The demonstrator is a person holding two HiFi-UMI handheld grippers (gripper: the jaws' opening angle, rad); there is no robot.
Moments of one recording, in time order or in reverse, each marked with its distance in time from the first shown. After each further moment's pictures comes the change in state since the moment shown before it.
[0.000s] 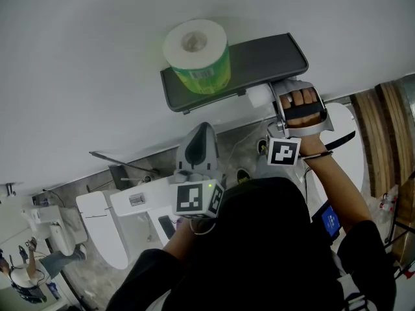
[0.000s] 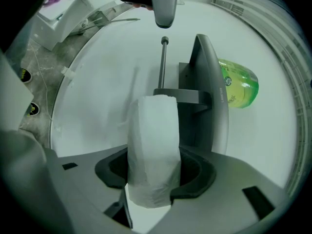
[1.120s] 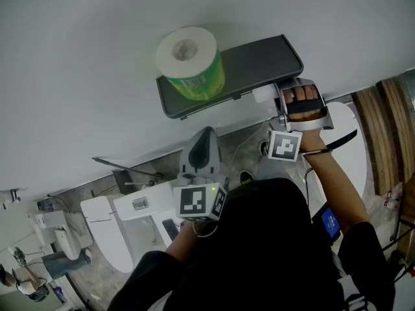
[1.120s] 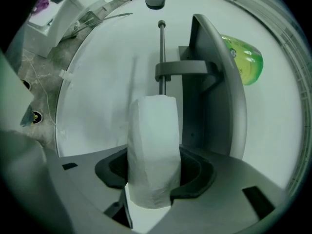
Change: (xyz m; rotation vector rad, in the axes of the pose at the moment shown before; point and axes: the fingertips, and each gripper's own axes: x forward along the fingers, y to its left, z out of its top) left arm 0.007 -0.012 -0.006 0.013 0.024 -0.026; right arm 0.018 0.023 -0.027 0.073 0.060 0.021
